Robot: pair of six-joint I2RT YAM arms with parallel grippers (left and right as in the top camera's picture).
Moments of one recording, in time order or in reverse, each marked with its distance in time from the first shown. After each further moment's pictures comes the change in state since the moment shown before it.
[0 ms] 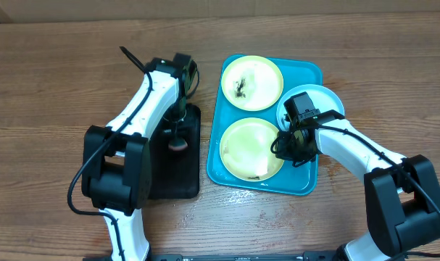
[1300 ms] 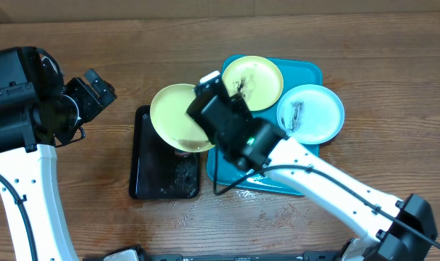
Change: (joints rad) left arm 0.528 -0.670 0.065 -0.018 0.273 0.019; right arm 0.581 -0.067 0.502 -0.008 0.658 -0.227
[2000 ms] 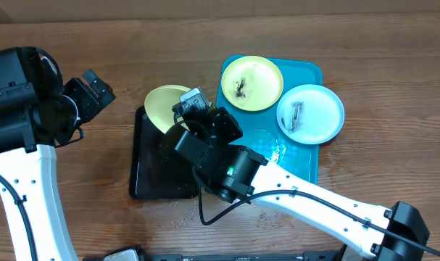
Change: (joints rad) left arm 0.000 0.000 0.000 0.000 -0.027 0.000; right arm 0.171 0.007 0.000 0.035 0.380 -0.007
